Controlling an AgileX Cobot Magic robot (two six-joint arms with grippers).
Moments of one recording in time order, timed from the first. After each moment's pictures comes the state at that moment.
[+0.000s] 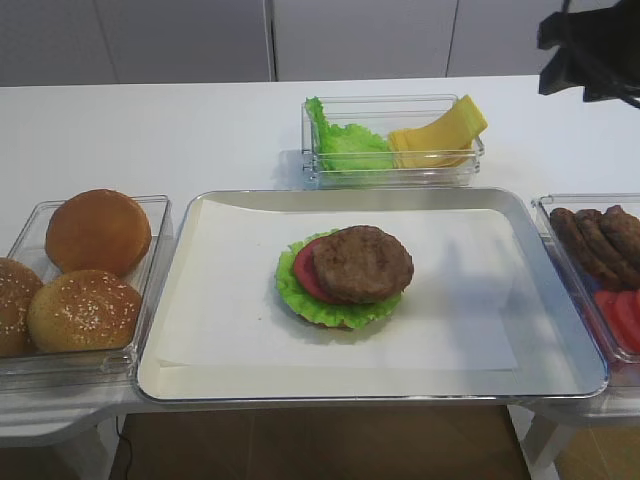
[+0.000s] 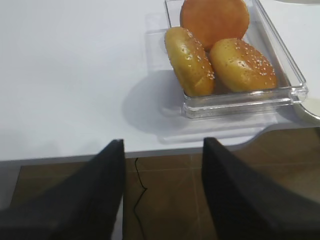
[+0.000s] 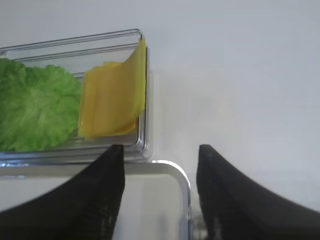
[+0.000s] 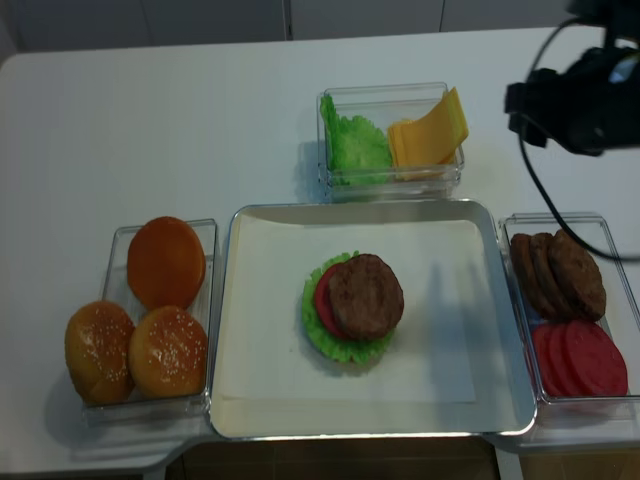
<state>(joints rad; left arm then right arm) -0.11 -0.02 -0.49 0.13 1.18 -0.17 0.11 1.47 -1.13 0.30 0.53 -0.02</state>
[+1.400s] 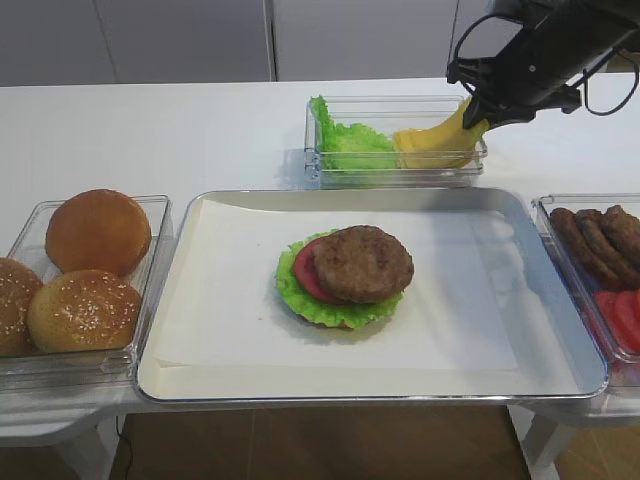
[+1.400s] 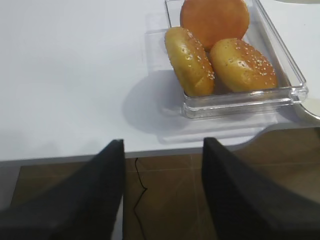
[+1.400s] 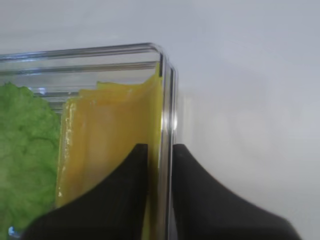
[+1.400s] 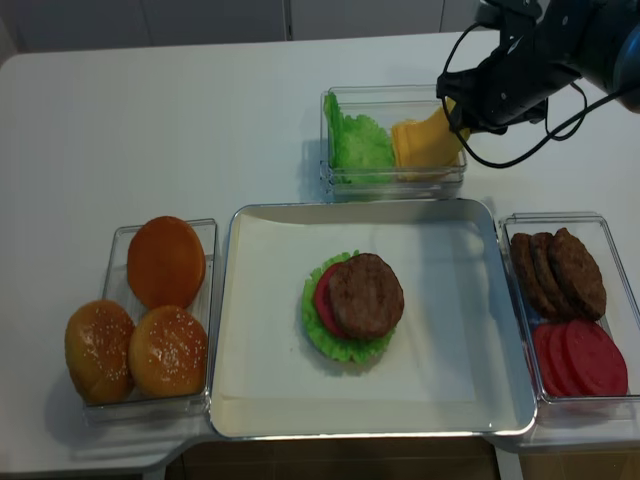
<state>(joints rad) -0.11 -0.02 -0.49 0.13 1.18 -0.17 0.11 2.00 -1.59 0.45 0.67 -0.11</state>
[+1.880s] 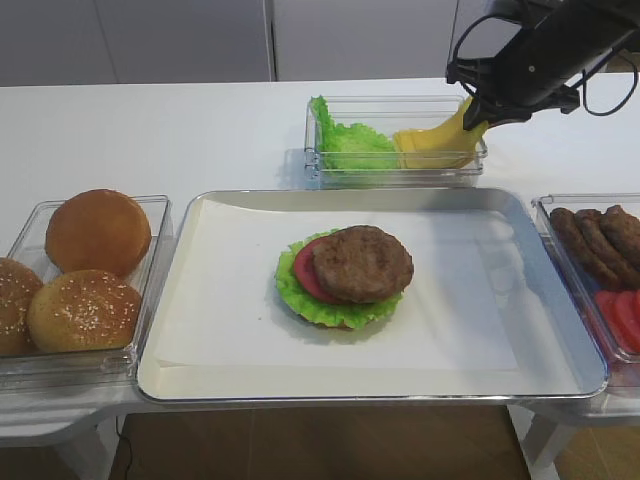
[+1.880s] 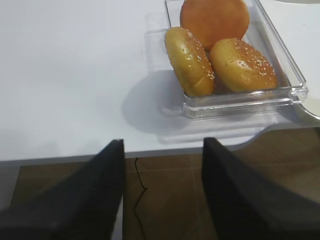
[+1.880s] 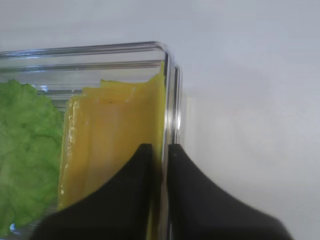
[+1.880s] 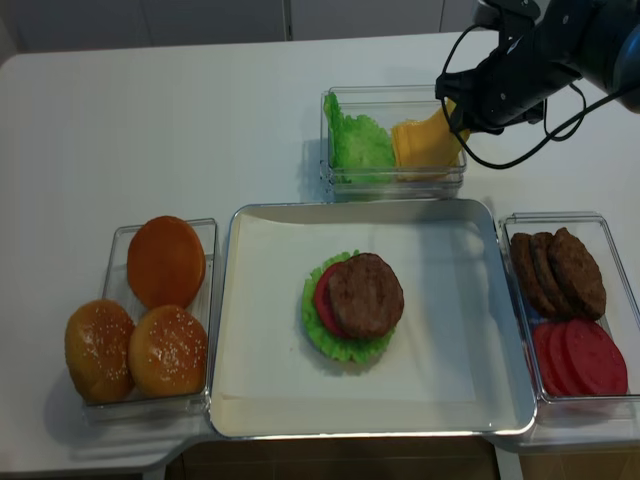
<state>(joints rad) -0.11 -0.02 -0.49 0.13 1.18 -0.17 0.11 2.00 -1.59 0.46 0.68 -0.13</state>
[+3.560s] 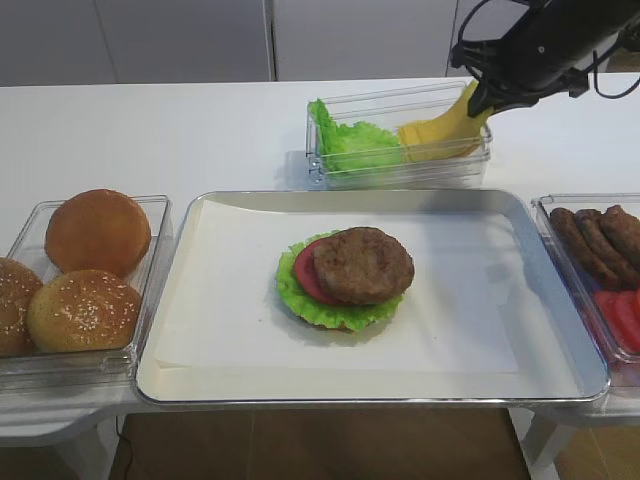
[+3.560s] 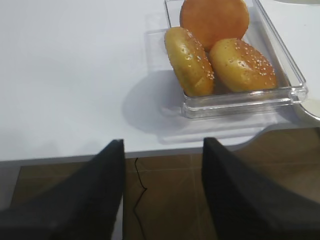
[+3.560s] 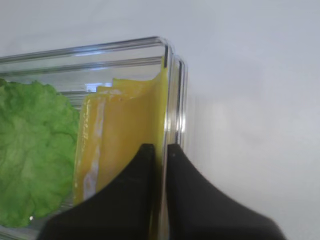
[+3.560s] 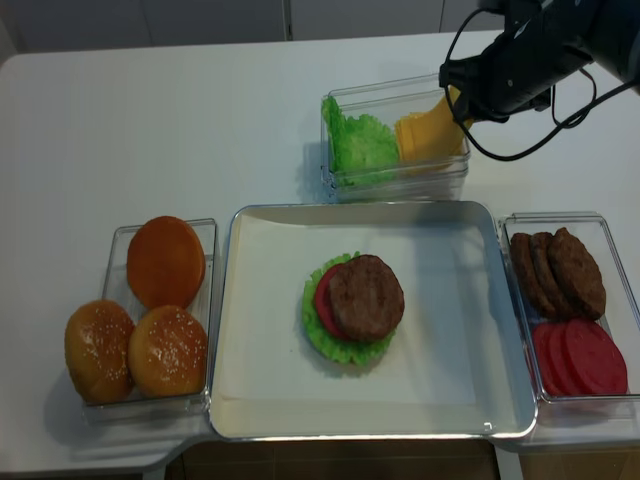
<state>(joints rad) -0.11 -0.02 -0.49 0.13 1.18 -0.17 0.11 1.96 -1.60 0.45 0.72 -0.13</state>
